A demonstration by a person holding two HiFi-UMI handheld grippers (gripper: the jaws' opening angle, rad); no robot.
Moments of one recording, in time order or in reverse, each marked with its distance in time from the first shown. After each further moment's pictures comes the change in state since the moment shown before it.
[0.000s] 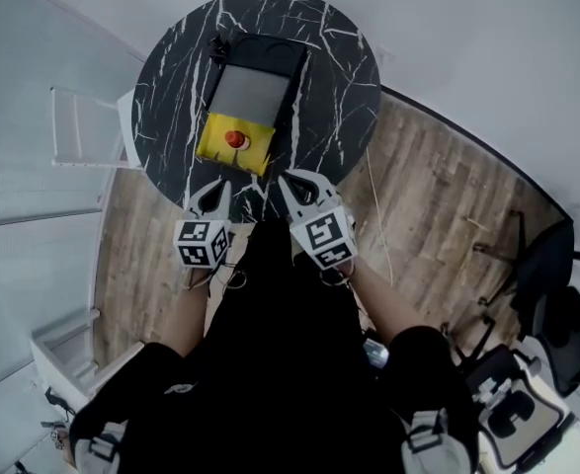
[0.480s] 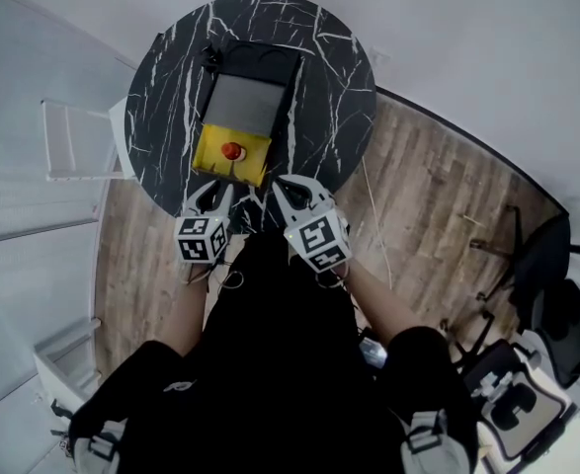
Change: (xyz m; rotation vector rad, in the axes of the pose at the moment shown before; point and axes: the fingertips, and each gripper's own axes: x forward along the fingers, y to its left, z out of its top) left arm 0.036 0.023 -0.011 -0.034 0.079 -0.020; right arm 0.023 -0.005 -0.002 0.003 0.037 -0.001
